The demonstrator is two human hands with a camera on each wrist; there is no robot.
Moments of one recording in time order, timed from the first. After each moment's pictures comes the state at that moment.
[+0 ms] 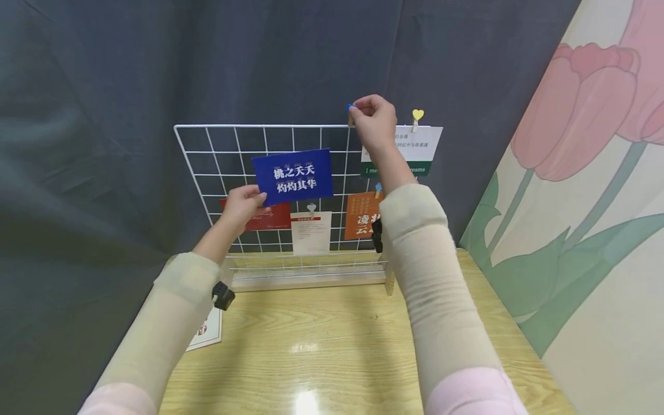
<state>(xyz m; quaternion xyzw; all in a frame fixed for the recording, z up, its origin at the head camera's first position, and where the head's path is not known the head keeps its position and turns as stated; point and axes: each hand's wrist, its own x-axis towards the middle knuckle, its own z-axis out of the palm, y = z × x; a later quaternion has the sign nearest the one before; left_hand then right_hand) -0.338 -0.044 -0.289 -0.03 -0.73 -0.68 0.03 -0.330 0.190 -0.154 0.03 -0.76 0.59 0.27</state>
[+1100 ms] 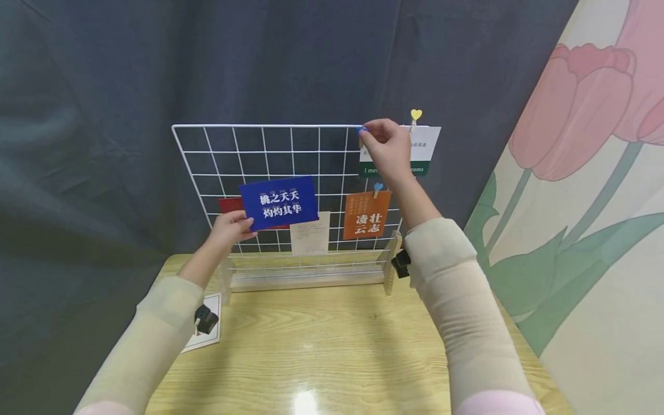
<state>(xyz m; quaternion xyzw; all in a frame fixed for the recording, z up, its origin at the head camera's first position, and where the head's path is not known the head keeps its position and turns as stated) -0.328 -0.074 -0.335 -0.01 -0.71 -0.70 -0.02 -0.301 0.215 -0.187 0.11 -0.76 0.56 0.31</state>
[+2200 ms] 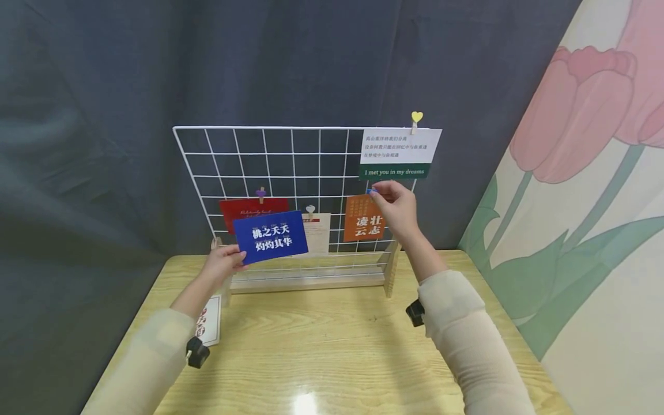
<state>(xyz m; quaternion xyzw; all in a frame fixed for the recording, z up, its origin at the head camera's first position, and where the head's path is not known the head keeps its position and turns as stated) -0.308 -0.099 -0.401 0.01 -0.71 -0.70 -0.06 -0.281 0.244 -0.278 0.12 -0.78 0.55 0.27</state>
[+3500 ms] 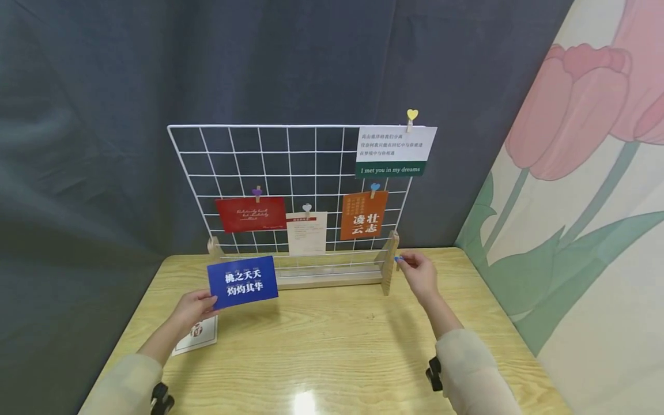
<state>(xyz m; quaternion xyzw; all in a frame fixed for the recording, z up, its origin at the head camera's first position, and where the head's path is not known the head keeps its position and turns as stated) -0.264 -0.158 -0.479 0.05 -0.73 -0.68 -0.09 -0.238 0.307 -0.406 -0.03 -0.84 0.51 0.20</state>
